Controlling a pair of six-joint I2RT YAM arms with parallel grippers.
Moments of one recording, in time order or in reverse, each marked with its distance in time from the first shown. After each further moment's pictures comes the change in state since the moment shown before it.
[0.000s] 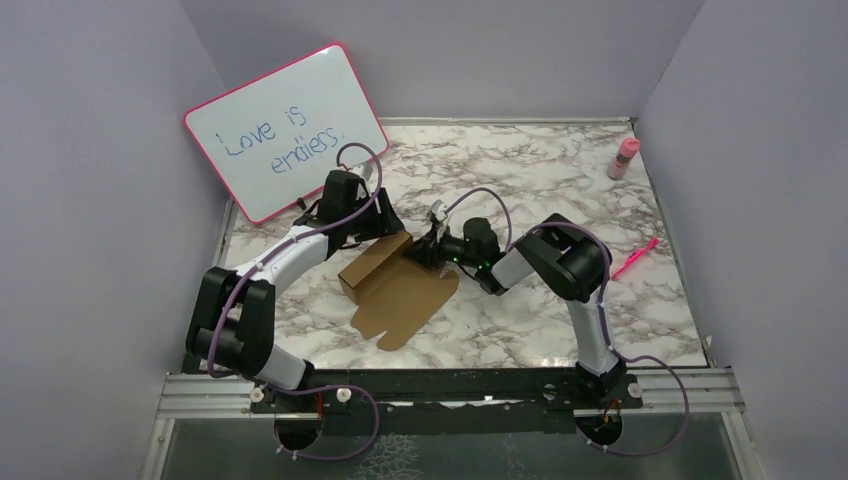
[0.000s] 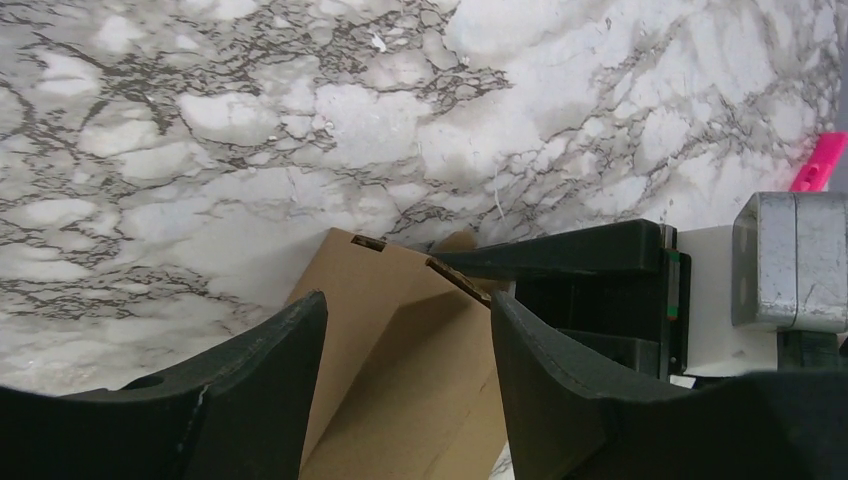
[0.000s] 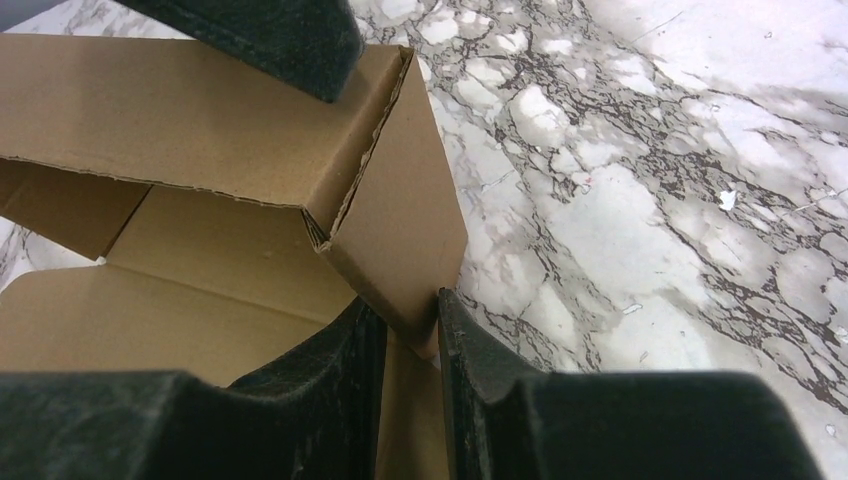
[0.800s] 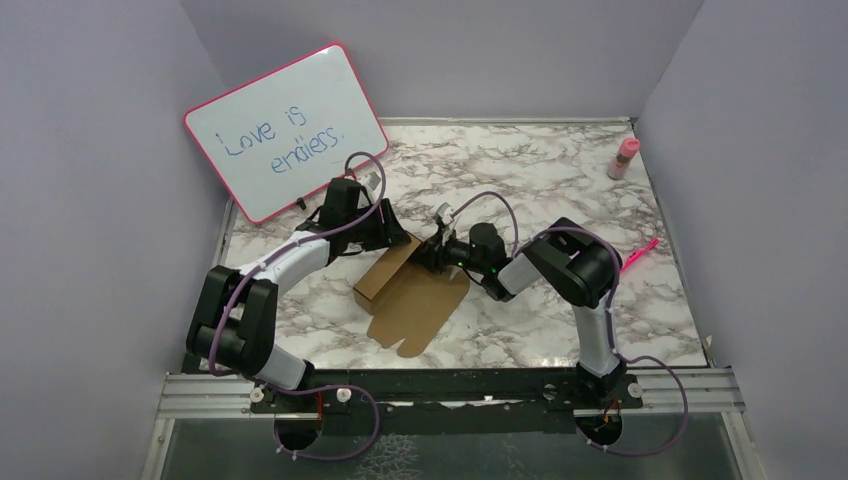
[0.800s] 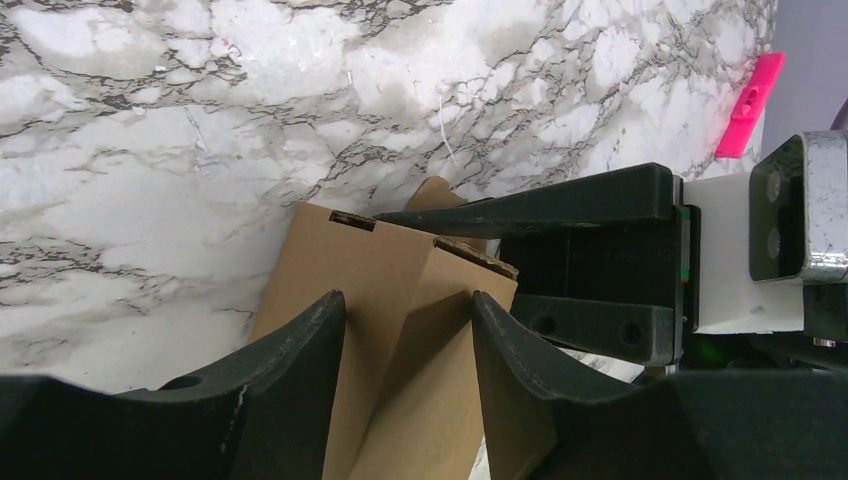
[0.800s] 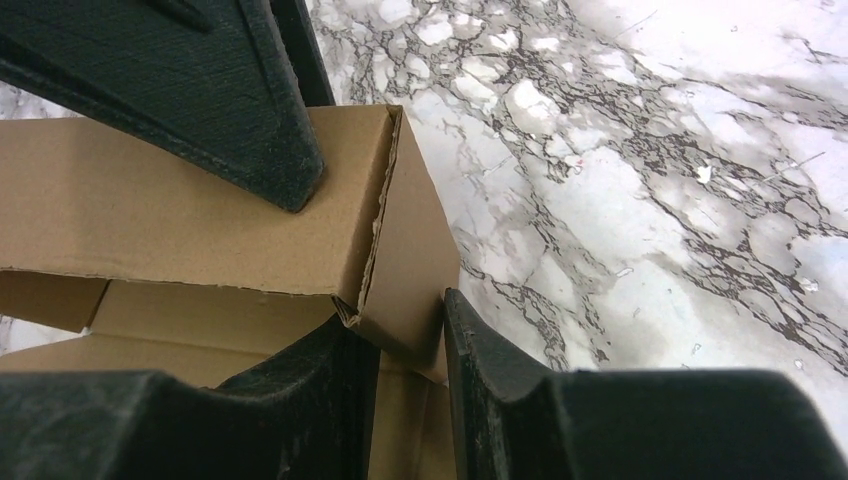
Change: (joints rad) left arm -0.012 0.004 -0.064 0.051 0.181 -0.034; right arm 0.012 -0.070 -0.090 0.037 0.053 0.008
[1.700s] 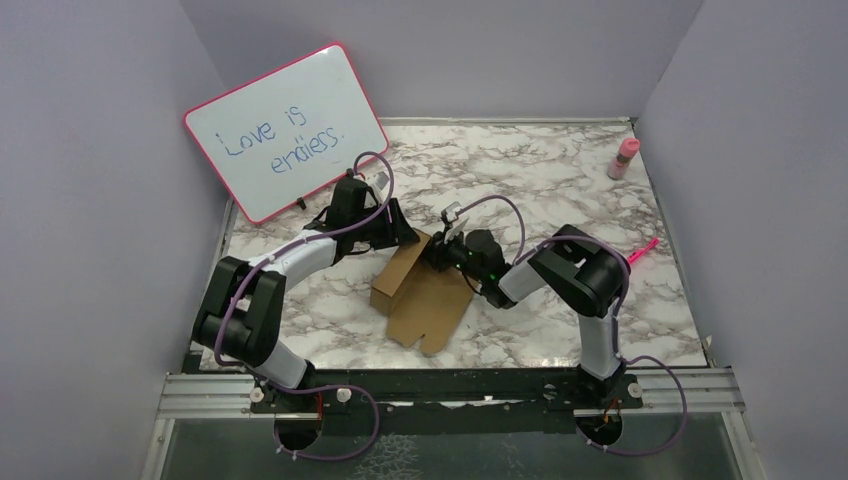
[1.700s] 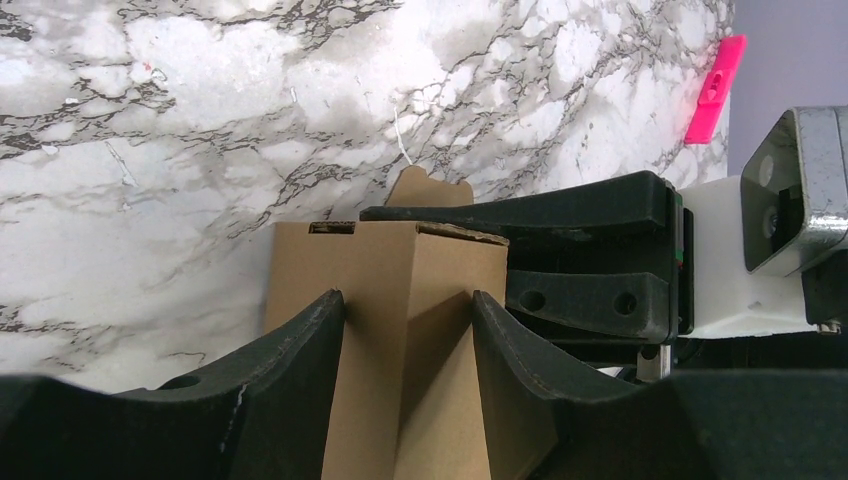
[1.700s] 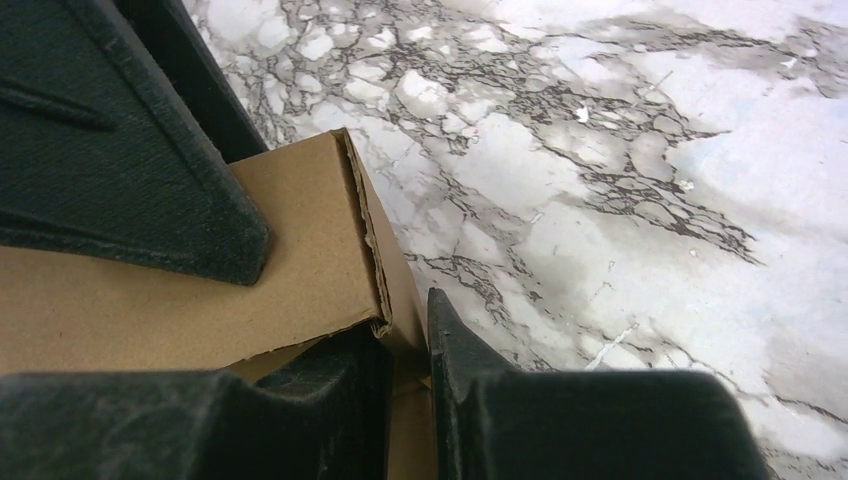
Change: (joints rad) left arm -0.031 0.054 0.000 0.098 0.058 -0.023; right arm 0.045 -0.074 -0.054 -0.050 0.328 0.104
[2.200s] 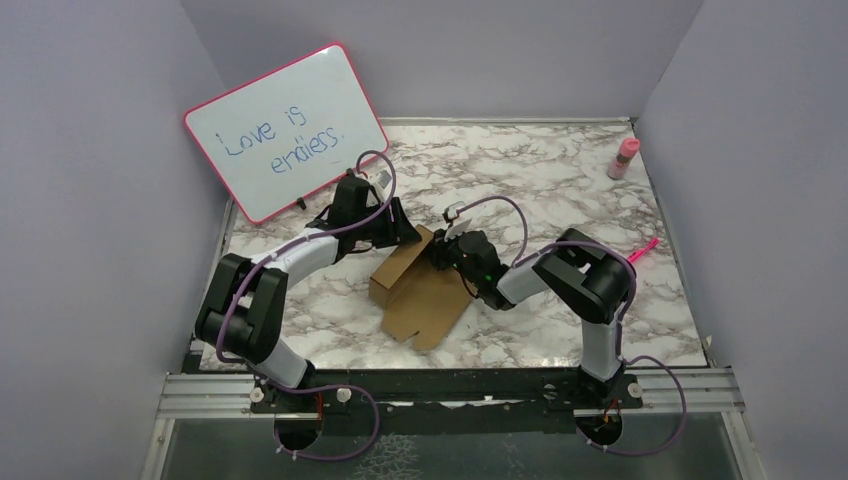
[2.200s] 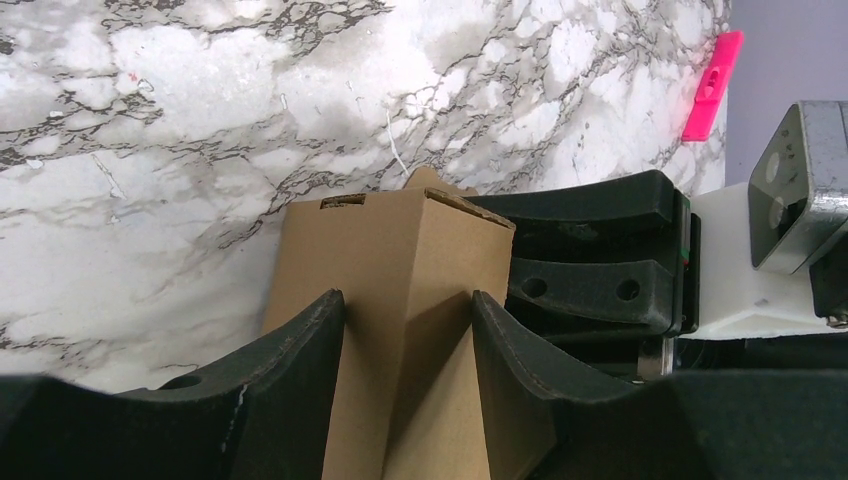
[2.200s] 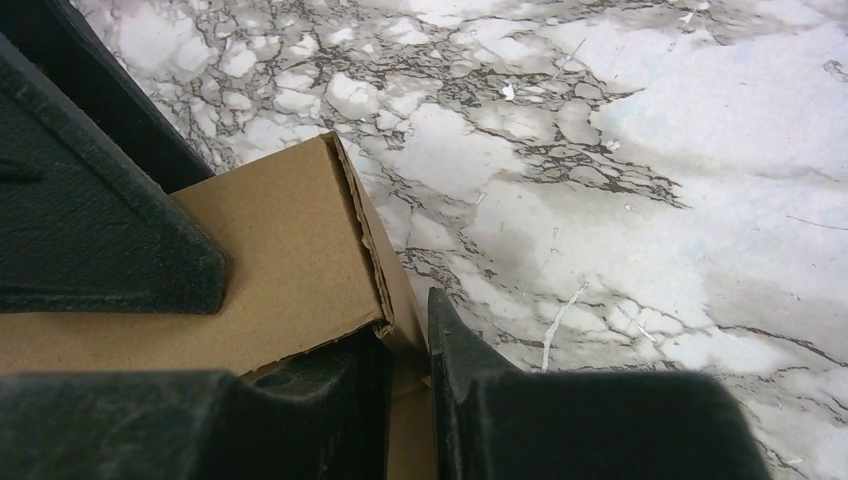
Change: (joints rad) left arm -0.006 0.018 0.016 0.001 0.007 0.004; right arm 0.043 -0.052 0.005 -0.121 0.221 0.063
